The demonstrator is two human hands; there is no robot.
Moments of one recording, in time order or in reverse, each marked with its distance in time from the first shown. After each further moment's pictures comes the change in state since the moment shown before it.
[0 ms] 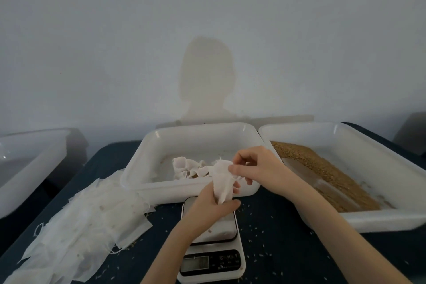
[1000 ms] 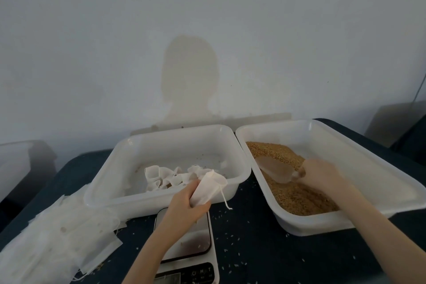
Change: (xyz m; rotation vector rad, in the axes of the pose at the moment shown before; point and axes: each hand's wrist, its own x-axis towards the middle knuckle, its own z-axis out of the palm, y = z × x) left_hand 0.027 -0.008 0.009 0.248 0.101 0.003; right_hand -0.021 0.160 -0.130 -0.985 -0.016 0.636
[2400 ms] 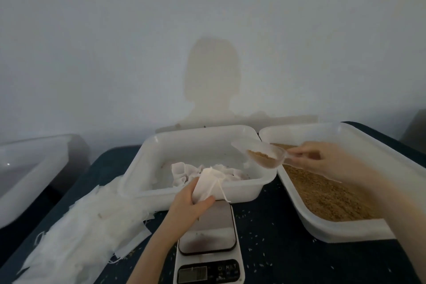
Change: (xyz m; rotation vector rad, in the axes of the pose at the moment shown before) left_hand -0.021 -0.007 -0.041 -0.017 0.122 -0.091; right_hand -0.039 -0.047 -0.057 0.678 0.093 -0.539
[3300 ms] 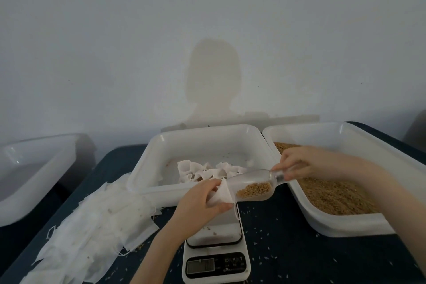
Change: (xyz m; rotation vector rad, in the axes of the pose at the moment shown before) left_hand -0.007 0.008 -0.002 0.327 -0.131 0.143; right_hand 0.009 -0.034 0.009 -0.222 -0.411 -0.071
